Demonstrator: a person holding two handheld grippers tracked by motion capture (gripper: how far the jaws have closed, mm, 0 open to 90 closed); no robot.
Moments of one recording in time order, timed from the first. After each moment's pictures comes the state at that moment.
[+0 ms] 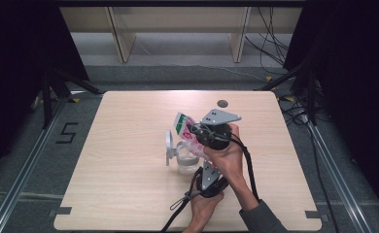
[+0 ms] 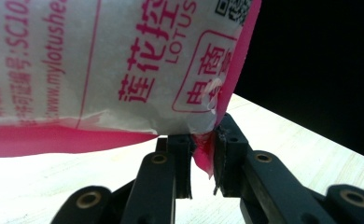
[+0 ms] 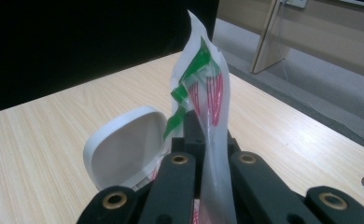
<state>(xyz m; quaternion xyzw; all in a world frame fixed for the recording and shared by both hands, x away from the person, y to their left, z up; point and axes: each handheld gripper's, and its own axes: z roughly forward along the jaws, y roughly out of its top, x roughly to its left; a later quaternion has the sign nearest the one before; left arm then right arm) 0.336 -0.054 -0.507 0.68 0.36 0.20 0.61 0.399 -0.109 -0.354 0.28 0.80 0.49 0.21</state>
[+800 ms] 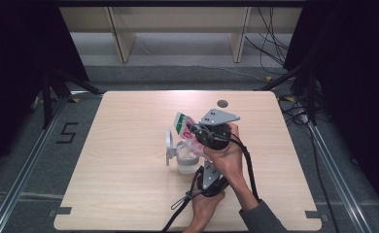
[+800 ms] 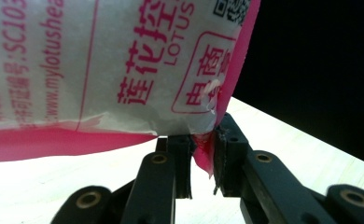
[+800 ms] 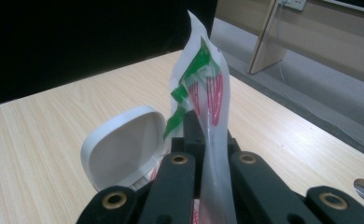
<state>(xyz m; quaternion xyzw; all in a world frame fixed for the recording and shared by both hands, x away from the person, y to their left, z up) 0.337 -0.056 -0.505 0.67 0.36 0.20 0.62 0.398 -0.108 -0.353 0.27 0.80 0.49 0.23</state>
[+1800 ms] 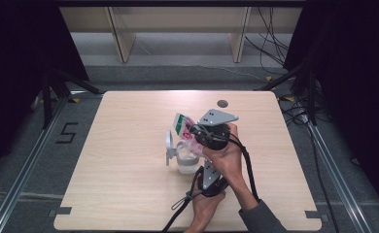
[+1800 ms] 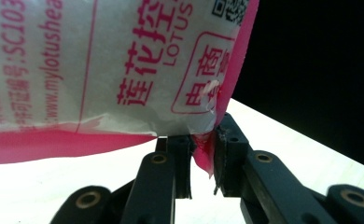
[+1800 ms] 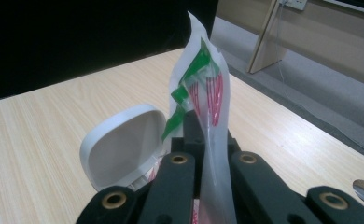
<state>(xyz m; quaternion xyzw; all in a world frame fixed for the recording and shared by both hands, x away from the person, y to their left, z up) 0.336 -0.057 -0.504 0.67 0.36 0.20 0.62 0.398 -0.106 -0.353 0.27 0.80 0.48 0.23</state>
